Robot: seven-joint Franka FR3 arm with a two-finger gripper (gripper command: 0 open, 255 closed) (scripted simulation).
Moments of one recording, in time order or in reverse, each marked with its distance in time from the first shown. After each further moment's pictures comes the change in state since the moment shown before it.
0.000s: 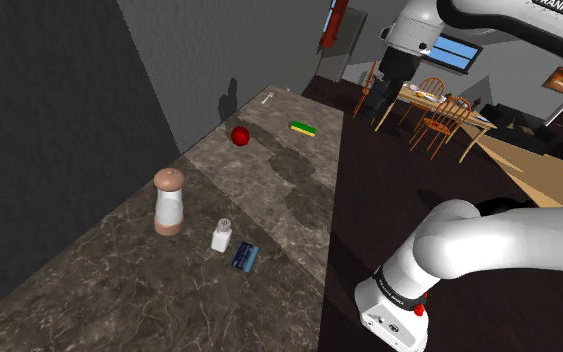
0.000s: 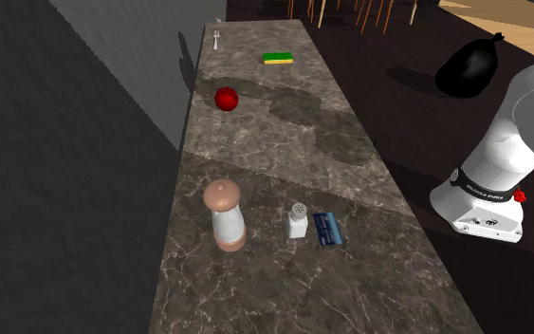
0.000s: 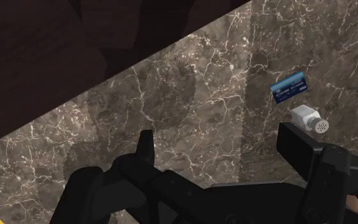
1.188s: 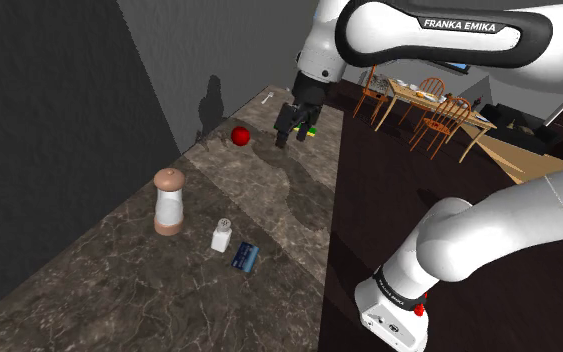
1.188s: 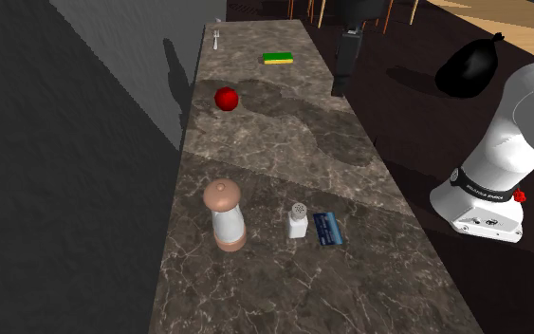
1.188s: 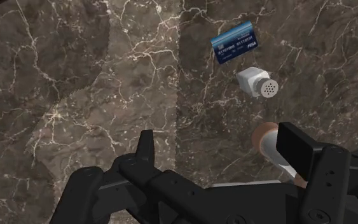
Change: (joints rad) arm 0.090 0.328 0.205 -0.012 0.172 0.379 0.183
